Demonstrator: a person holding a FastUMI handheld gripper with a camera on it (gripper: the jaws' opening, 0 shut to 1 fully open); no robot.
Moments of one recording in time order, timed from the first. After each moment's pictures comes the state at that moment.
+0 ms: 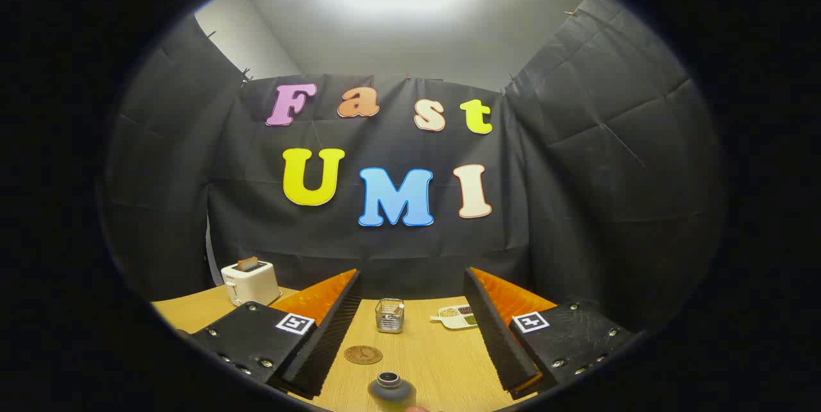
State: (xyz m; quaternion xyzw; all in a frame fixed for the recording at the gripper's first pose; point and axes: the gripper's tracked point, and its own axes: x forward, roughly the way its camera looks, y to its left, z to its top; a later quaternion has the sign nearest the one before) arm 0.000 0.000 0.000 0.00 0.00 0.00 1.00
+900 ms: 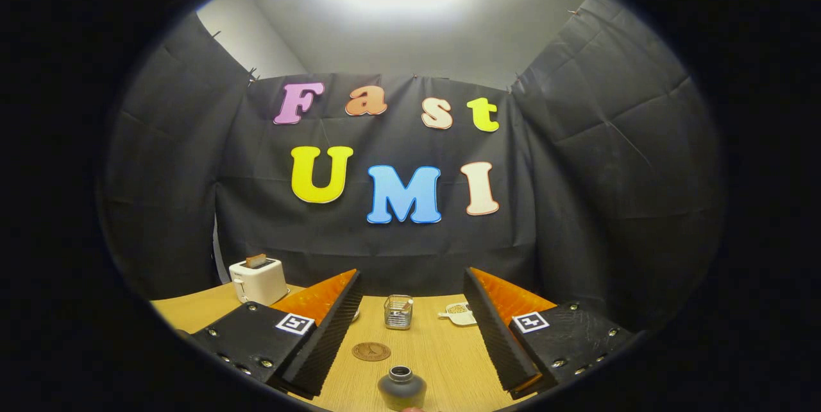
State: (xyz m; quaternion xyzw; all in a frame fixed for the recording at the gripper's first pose) arm 0.001 0.006 -0.008 0.01 0.01 0.03 1.00
